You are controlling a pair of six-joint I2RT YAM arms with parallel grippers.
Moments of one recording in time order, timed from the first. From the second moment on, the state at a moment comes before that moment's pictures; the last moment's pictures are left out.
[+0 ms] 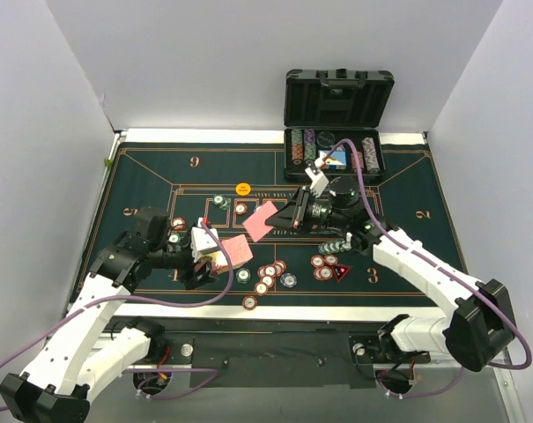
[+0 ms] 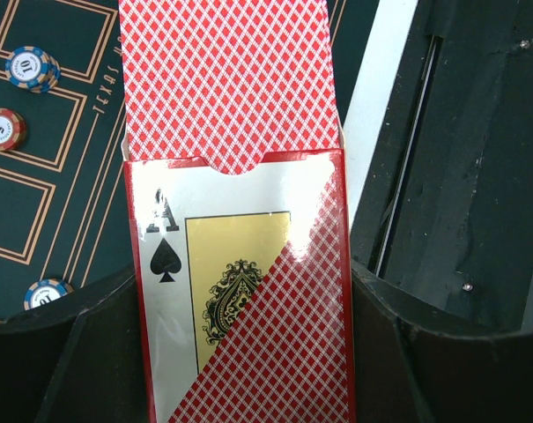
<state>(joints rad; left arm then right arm) -0.40 0.83 0.85 -0.85 0.69 0.60 0.62 1.25 0.86 0.04 -0.53 0.99</state>
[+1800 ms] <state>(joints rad) -0.40 0.79 0.93 -0.91 0.72 0.53 0.88 2.14 1.42 0.30 -0.50 1.17</state>
